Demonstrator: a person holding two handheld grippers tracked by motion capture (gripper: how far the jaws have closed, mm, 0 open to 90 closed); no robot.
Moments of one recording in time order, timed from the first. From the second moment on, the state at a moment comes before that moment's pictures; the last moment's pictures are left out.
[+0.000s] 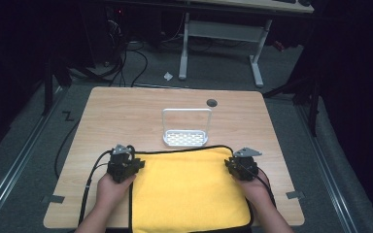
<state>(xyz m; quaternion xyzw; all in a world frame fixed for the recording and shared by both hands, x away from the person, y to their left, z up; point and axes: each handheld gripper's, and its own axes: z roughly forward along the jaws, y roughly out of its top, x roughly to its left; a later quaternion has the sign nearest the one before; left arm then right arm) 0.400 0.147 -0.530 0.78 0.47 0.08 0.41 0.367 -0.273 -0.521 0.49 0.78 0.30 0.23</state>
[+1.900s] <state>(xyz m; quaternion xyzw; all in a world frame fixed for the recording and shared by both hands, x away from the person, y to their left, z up) 0.440 0.109 -0.537 0.79 0.42 0.09 0.43 0.310 -0.216 -0.499 0.42 0.79 0.37 0.25</state>
